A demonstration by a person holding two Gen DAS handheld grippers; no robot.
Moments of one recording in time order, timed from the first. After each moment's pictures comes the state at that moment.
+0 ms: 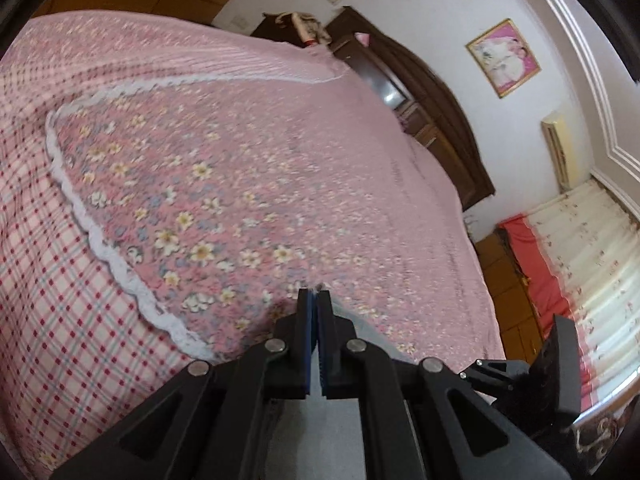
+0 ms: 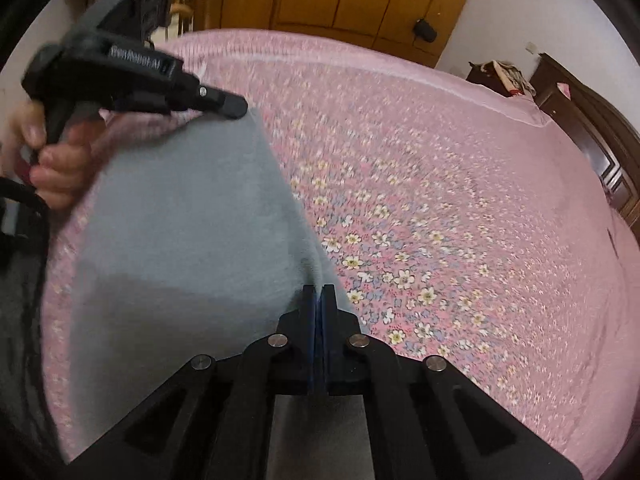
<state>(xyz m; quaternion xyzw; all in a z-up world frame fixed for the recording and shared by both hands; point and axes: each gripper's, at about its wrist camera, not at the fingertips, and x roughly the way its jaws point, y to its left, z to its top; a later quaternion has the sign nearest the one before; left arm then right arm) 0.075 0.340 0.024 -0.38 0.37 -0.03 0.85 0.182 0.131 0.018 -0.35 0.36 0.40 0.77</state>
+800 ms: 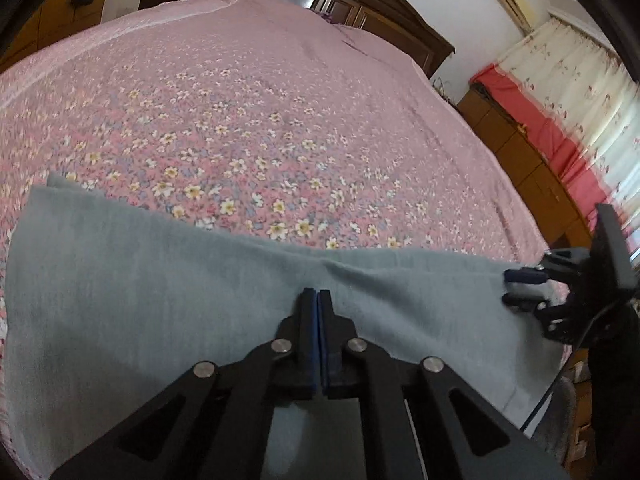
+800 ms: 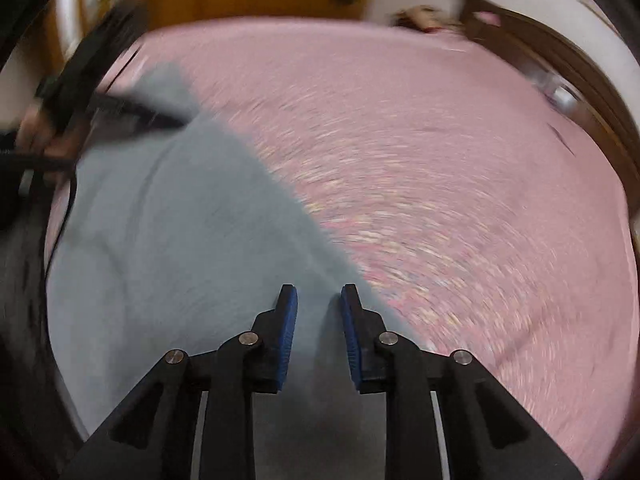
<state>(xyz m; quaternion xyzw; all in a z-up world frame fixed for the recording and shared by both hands) 0.119 0.184 0.024 -0.18 0.47 -0.16 0.85 0.159 -0.081 0.044 -0.31 0.42 0.34 0.78</state>
